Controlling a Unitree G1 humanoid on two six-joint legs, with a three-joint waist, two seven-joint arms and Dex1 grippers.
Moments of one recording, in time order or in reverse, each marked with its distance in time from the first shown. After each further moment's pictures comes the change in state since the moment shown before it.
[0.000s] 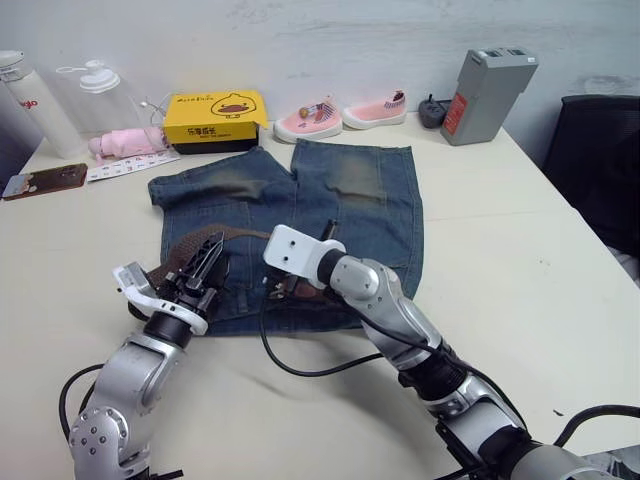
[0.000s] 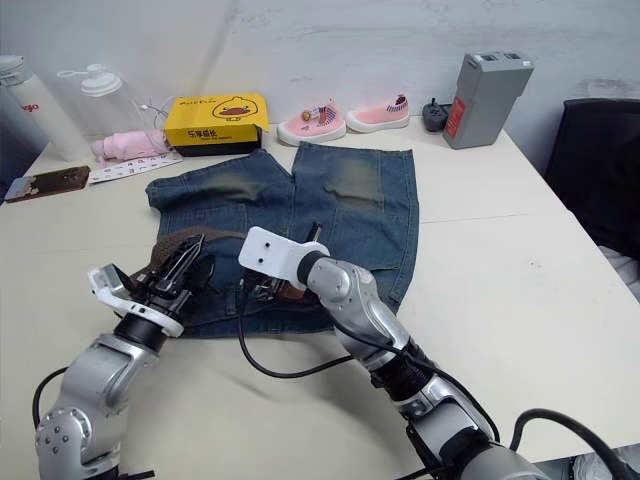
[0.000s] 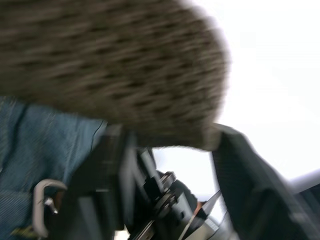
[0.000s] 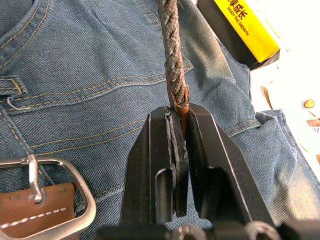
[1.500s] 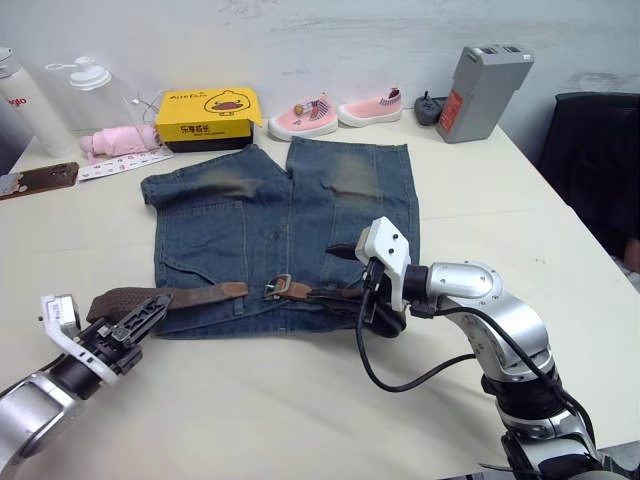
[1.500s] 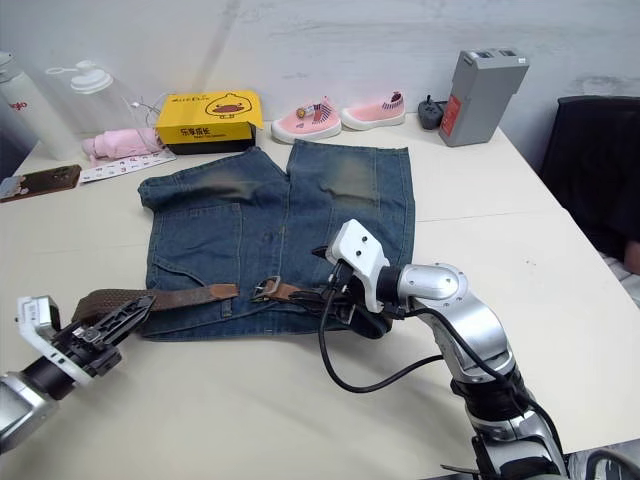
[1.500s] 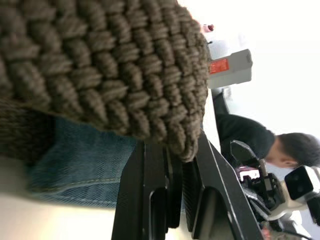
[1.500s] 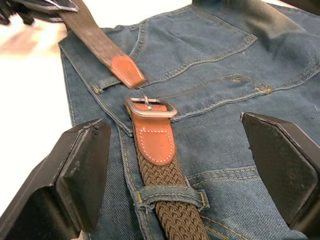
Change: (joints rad) left arm 0.304 0.470 0.335 0.279 -0.002 0.456 -0.376; right arm 0.176 -0.315 -0.336 -0.336 0.699 0.261 0.346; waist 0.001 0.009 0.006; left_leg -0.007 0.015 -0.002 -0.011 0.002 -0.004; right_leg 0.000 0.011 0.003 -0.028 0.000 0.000
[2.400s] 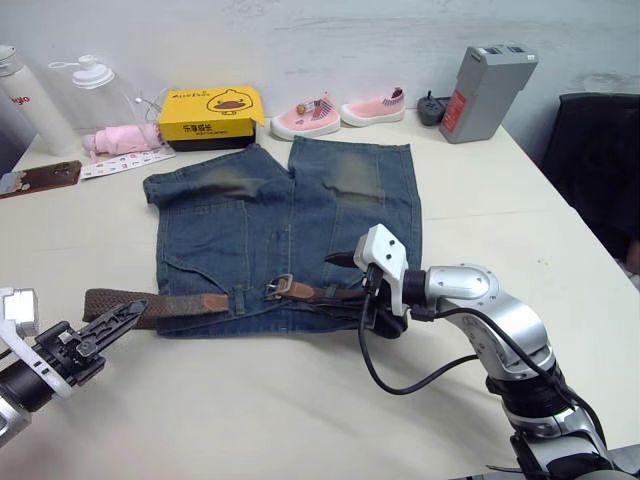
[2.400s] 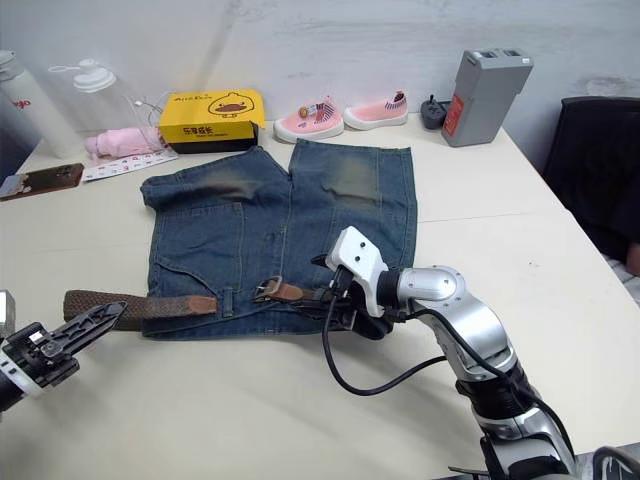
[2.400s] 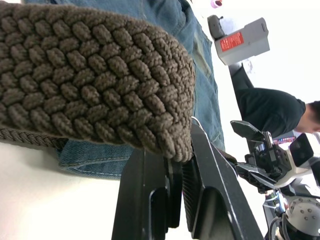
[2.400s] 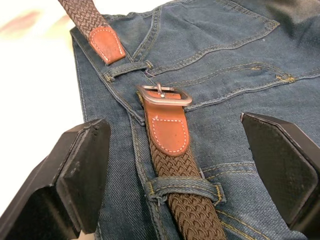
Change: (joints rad) left arm 0.125 0.152 0.126 -0.034 0.023 0.045 -0.111; right arm -0.002 -0.042 0.039 0.035 0.055 -0.020 -0.001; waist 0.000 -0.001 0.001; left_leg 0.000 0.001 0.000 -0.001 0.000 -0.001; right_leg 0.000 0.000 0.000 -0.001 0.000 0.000
